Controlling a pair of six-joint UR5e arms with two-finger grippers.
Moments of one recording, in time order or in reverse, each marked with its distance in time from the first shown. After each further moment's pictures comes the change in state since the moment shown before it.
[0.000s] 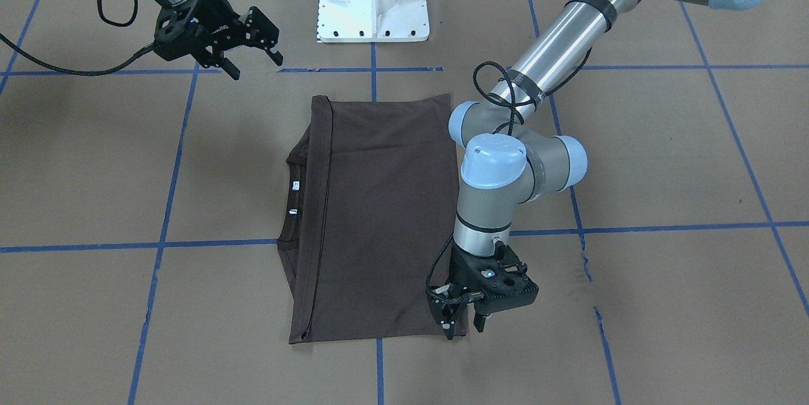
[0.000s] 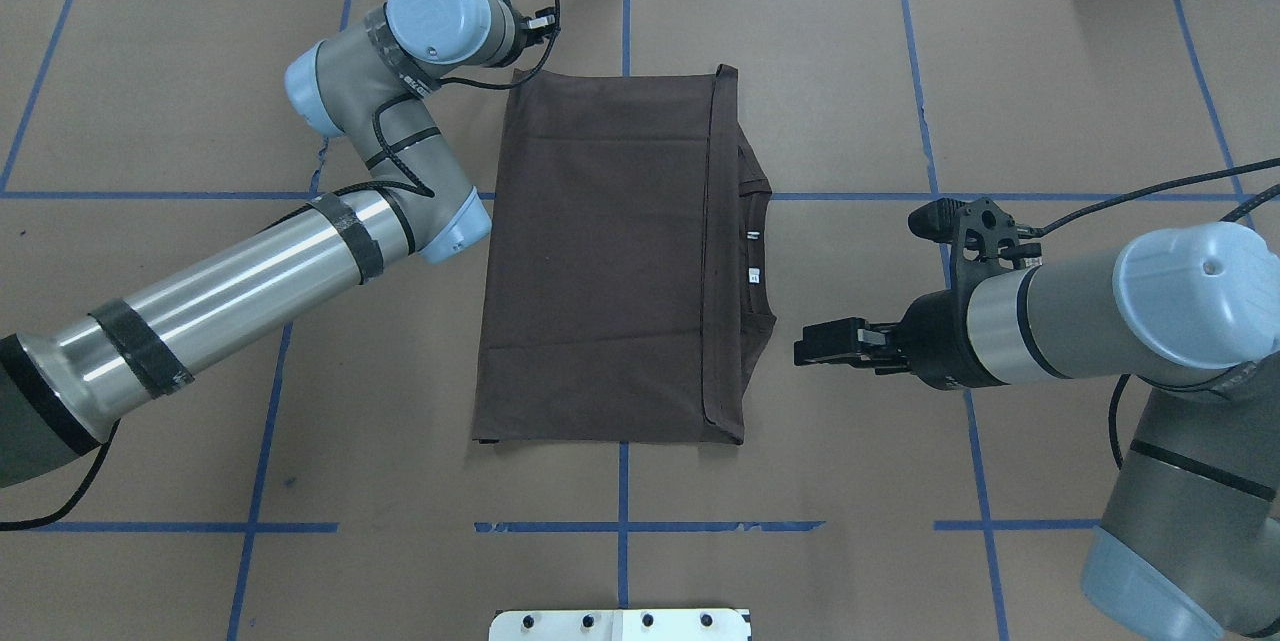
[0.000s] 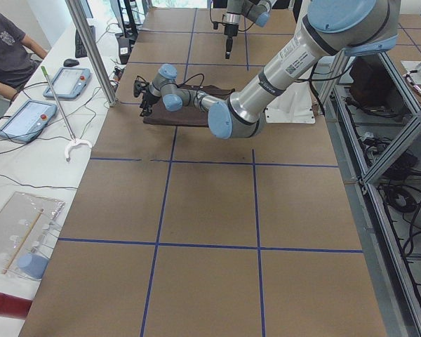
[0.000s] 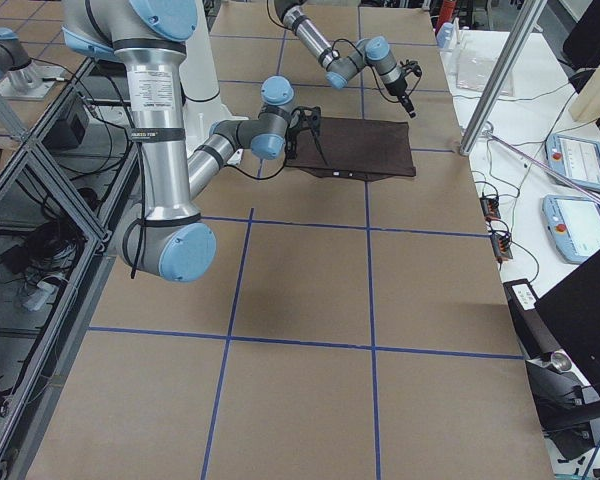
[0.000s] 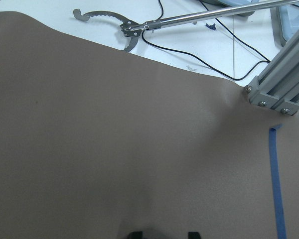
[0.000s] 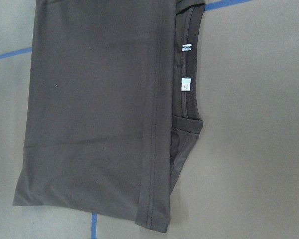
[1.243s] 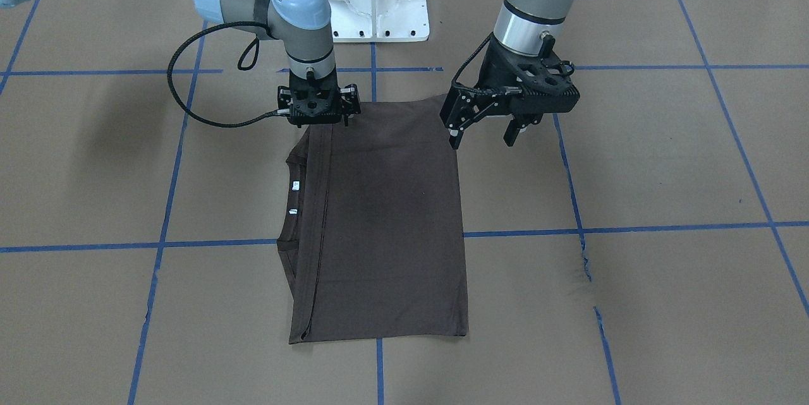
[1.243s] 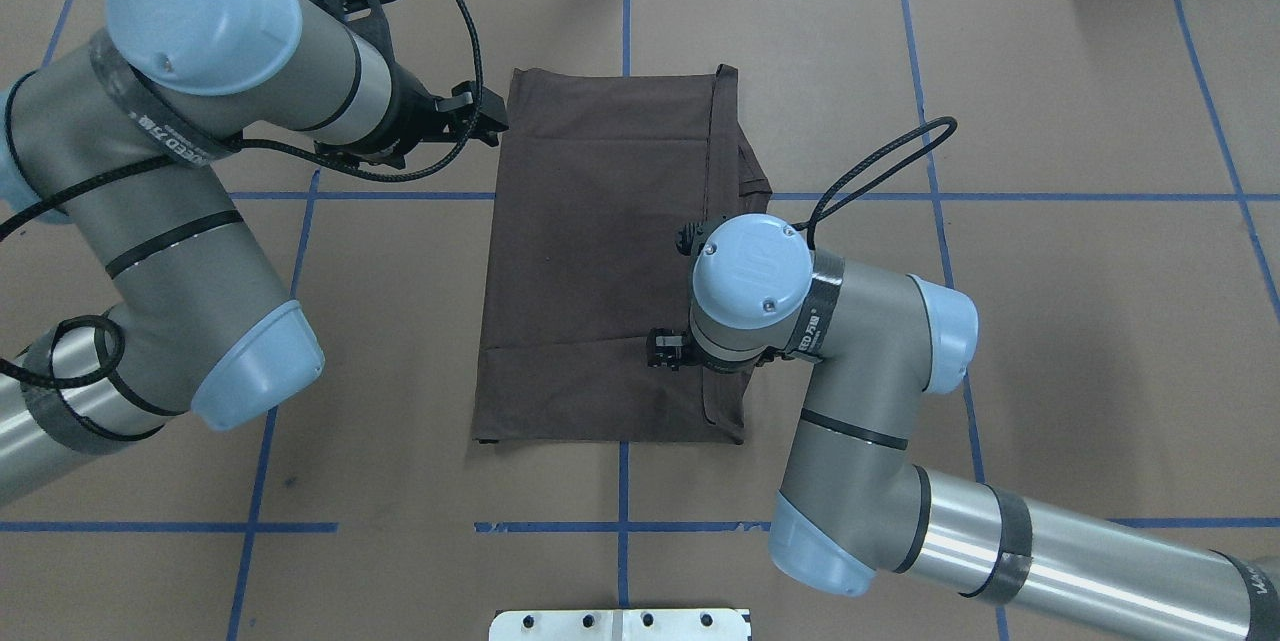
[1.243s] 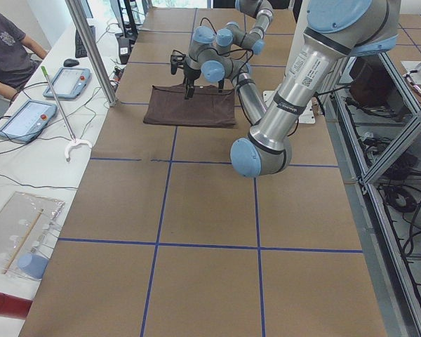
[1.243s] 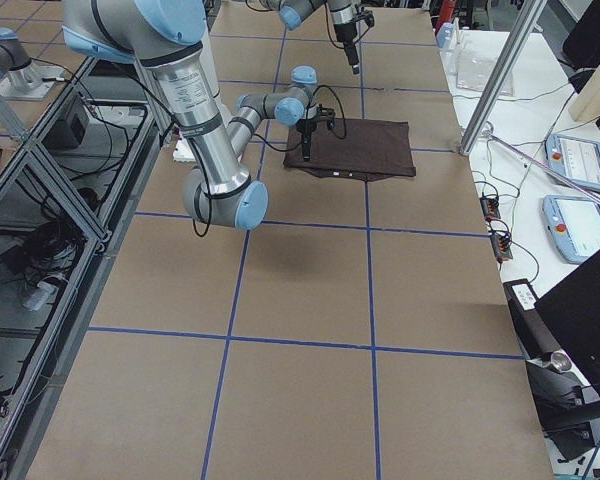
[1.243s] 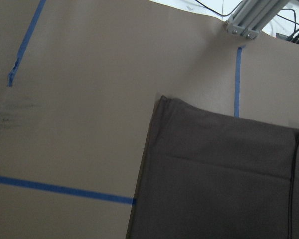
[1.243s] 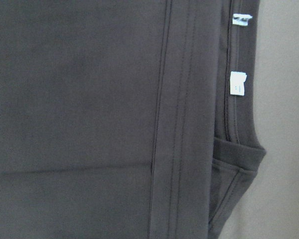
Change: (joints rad) left arm 0.052 0.378 -1.035 0.714 -0.264 0.011; right arm -0.124 0.502 -0.407 -0.568 -0.134 -0.148
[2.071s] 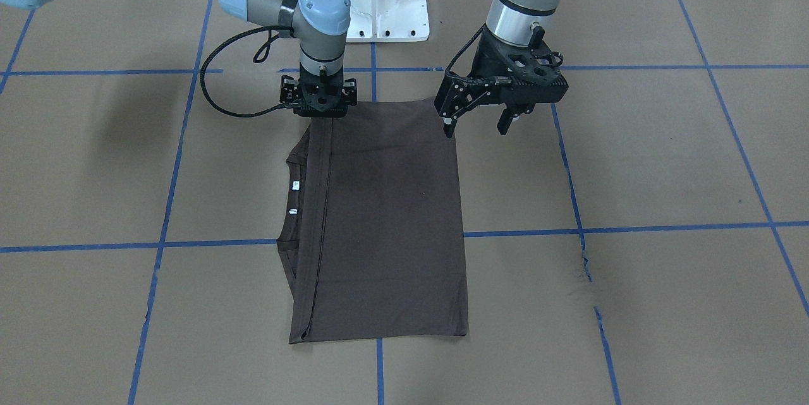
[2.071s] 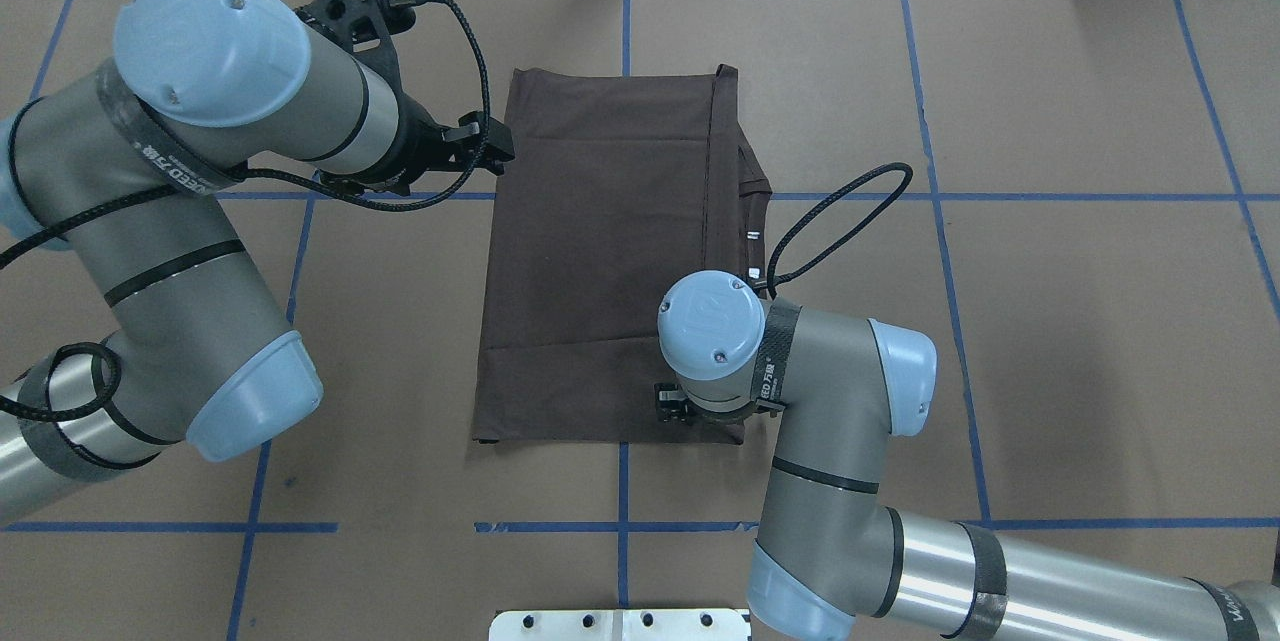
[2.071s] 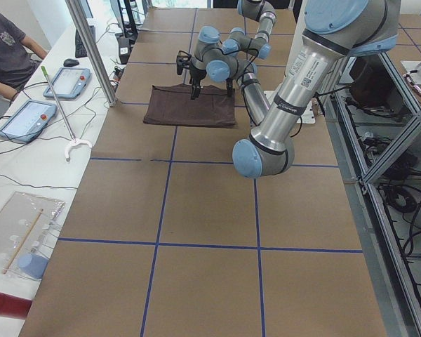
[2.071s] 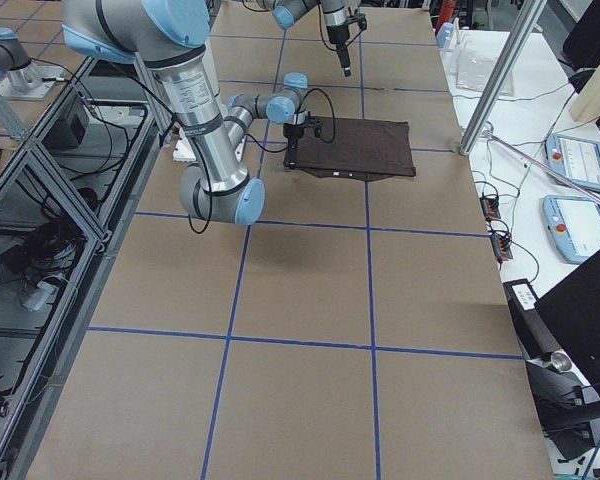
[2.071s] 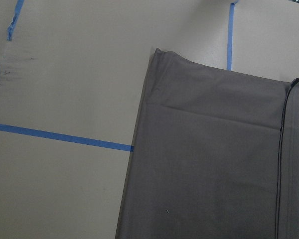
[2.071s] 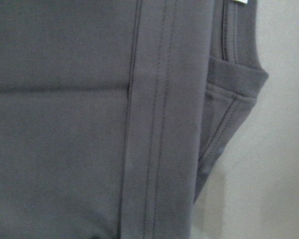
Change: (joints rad) left arm 0.020 0.010 -0.012 0.012 -0.001 -0.004; right arm -0.056 0.008 -0.017 -0.126 -0.004 0.000
